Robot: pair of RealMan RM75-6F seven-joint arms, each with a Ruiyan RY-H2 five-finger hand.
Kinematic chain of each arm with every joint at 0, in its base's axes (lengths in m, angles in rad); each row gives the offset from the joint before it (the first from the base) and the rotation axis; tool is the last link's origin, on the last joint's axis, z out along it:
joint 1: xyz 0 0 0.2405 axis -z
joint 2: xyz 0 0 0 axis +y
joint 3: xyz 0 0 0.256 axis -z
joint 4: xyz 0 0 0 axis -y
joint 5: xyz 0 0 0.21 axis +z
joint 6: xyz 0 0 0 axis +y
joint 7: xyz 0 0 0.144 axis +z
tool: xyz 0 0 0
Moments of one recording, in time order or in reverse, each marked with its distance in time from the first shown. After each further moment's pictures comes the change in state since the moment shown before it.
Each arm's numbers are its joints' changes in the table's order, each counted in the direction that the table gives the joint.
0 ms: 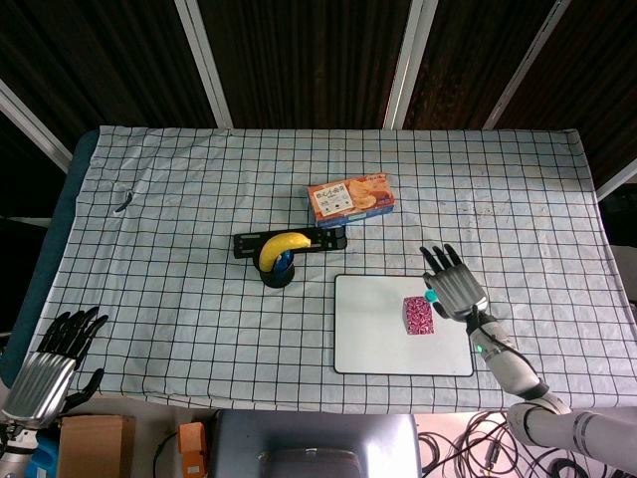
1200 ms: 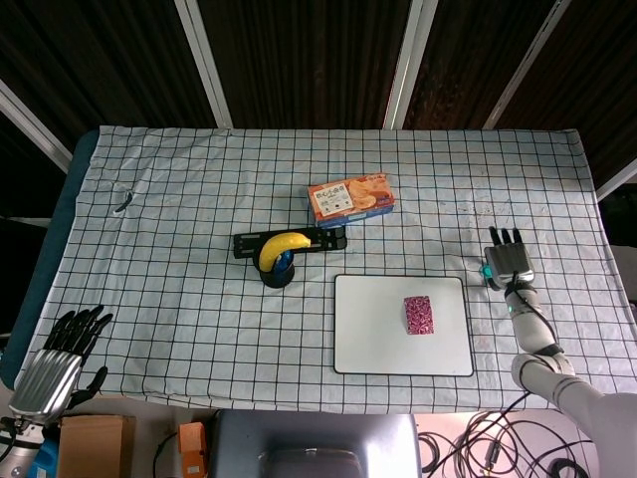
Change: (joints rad) left arm 0.016 -0.009 0.008 0.011 -0.032 -0.049 0.030; right arm -0.067 -0.210 -0.052 -0.670 0.233 -0.283 0.109
